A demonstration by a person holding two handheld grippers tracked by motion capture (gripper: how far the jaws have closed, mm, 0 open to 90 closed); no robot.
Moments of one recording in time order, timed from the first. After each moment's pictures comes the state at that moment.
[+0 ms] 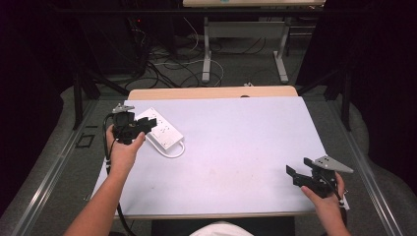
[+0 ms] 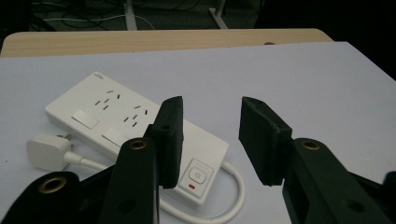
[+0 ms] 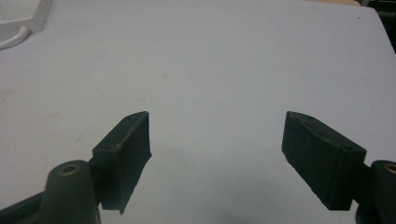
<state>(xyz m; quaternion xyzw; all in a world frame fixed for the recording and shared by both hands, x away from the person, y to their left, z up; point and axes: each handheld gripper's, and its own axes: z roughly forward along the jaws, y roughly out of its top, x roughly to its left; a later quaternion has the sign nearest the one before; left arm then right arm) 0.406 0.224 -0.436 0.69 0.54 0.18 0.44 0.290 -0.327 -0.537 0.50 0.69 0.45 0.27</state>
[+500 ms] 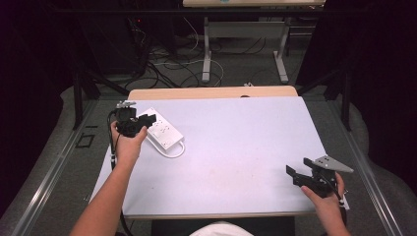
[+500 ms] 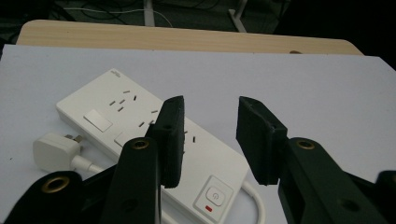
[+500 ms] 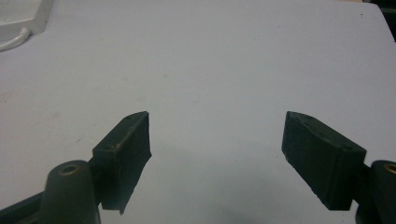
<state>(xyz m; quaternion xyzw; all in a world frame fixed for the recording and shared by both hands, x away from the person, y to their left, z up) 0.430 0.225 -0.448 0.67 0.58 0.18 0.43 0.291 -0.328 -0.538 0.50 0.69 0.45 0.26</state>
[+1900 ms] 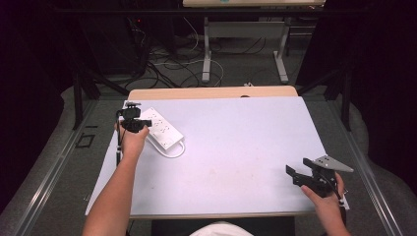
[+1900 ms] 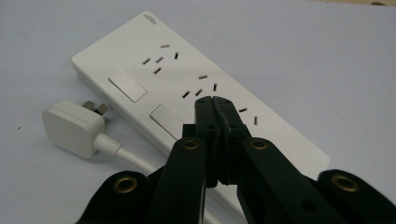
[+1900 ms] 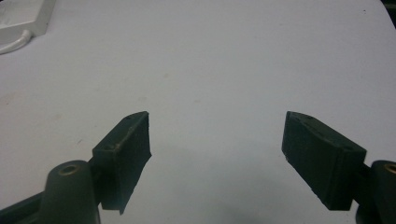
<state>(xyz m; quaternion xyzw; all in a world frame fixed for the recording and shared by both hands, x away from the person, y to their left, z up) 0.480 0.236 -0.492 0.69 0.63 0.14 0.32 0.293 -0.329 -0.539 0.50 0.69 0.45 0.26</state>
